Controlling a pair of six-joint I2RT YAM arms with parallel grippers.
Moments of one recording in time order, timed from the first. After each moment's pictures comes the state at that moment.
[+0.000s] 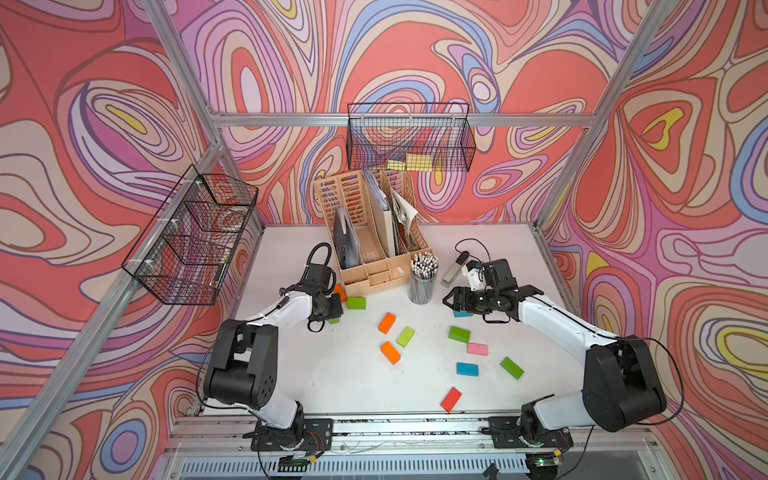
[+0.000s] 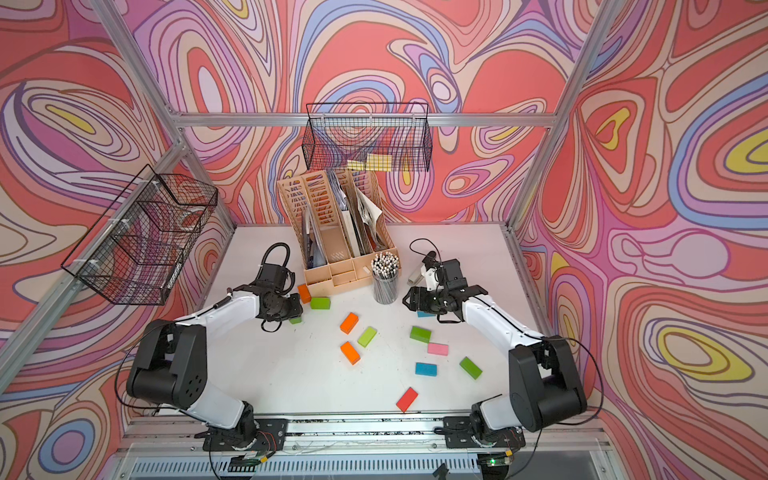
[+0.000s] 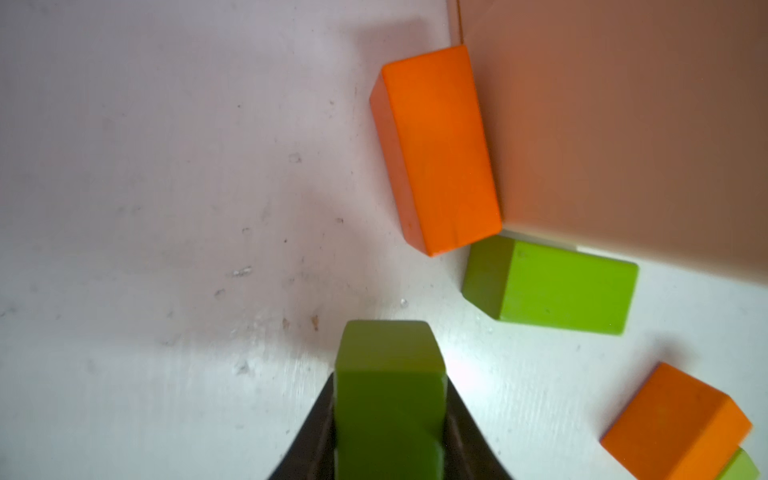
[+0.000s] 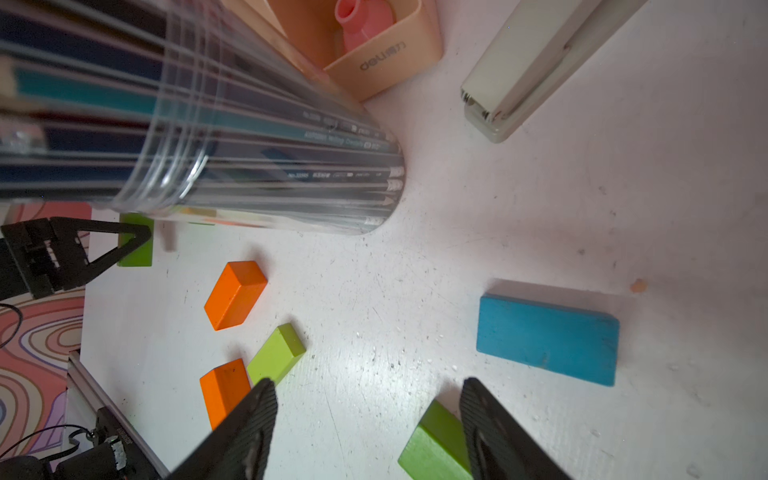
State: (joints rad) left arm -0.18 1.53 0.88 -0.51 0.07 -0.40; right arm 0.26 1.44 0.90 -0.40 -0.42 0.34
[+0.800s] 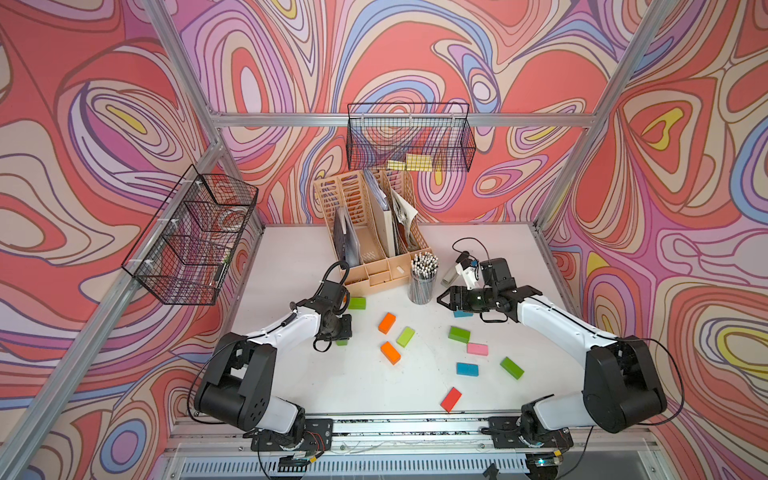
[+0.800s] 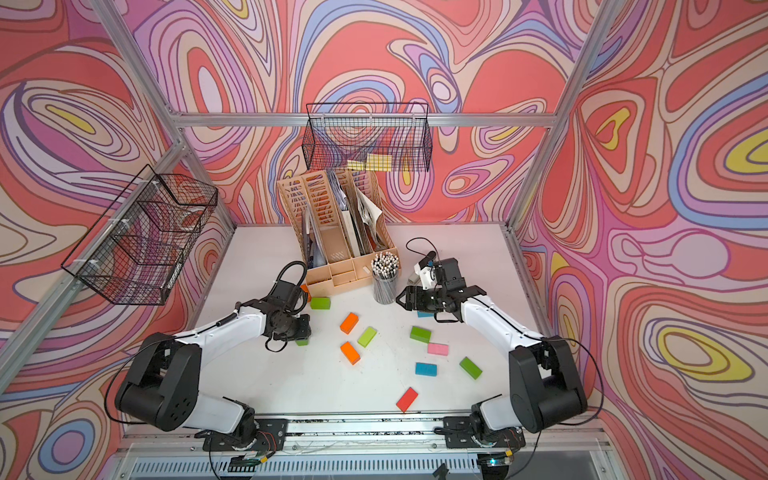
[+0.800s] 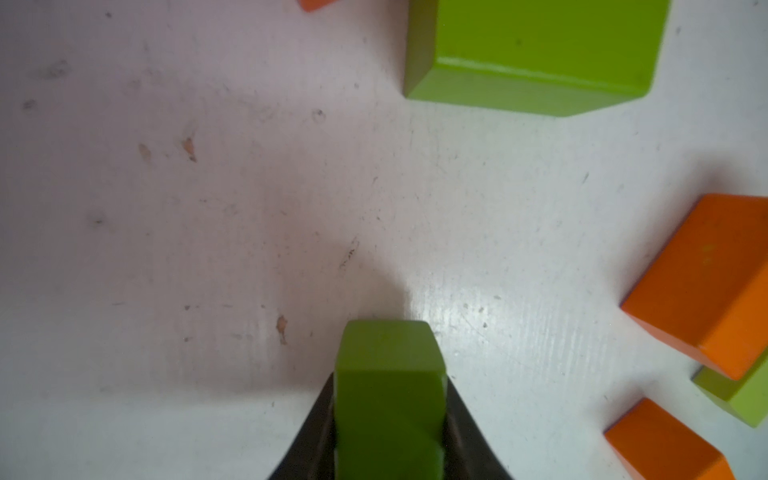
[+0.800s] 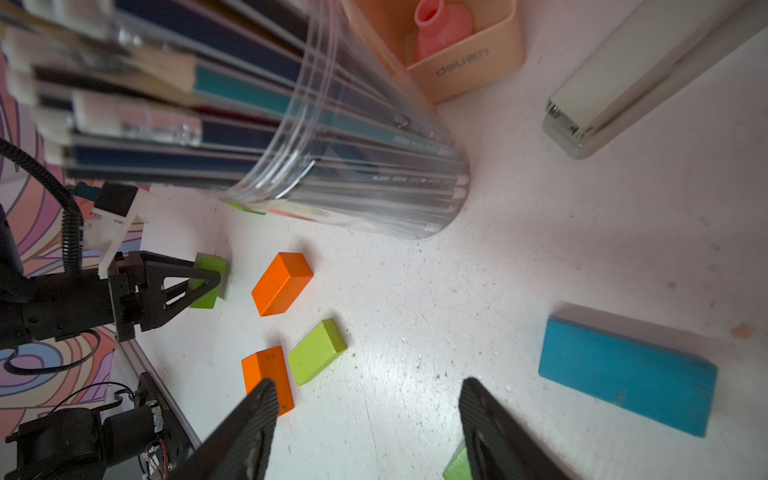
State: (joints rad) left arm -0.33 1.47 0.75 -0.55 0.07 -0.42; right arm 0.28 1.43 0.90 -0.35 -0.50 0.33
